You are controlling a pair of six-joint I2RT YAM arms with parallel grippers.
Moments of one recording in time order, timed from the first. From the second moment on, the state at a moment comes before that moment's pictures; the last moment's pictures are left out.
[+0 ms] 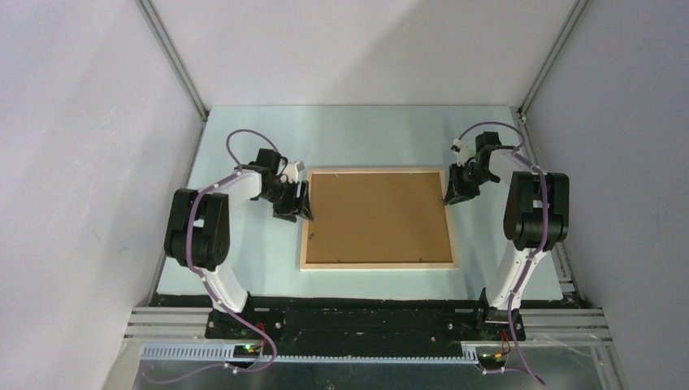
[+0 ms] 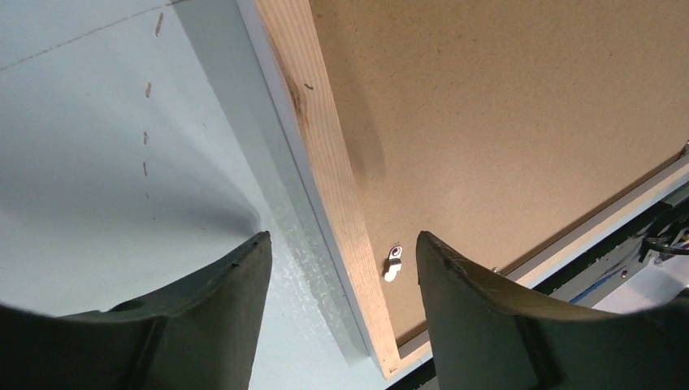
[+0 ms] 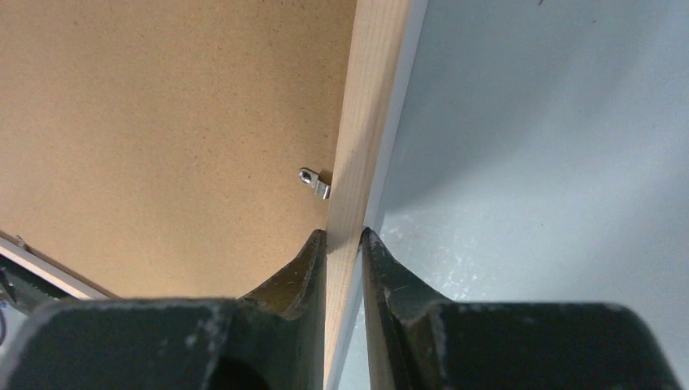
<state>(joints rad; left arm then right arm) -0.17 1.75 1.05 -0.58 0.47 -0.07 -0.06 1.92 1.31 -0.70 -0.43 -0.14</state>
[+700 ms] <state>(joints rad) -0.36 1.70 1.02 -0.63 0.32 0.03 -0.14 1.93 1.28 -0.67 -0.51 -0.08</state>
